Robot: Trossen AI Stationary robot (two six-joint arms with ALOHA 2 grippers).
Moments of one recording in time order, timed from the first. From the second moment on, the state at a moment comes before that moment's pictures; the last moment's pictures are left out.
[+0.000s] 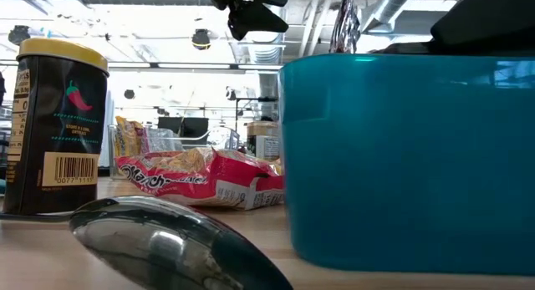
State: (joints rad) left arm -0.05 1.51 1.18 -0.23 0.07 -0.04; right arm 0.81 1.87 0.91 0.34 0.68 0.55
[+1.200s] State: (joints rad) left arm -0.05 1.51 1.18 -0.25 0.07 -0.05; right arm 0.82 1.81 0.91 0.30 0.67 0.55
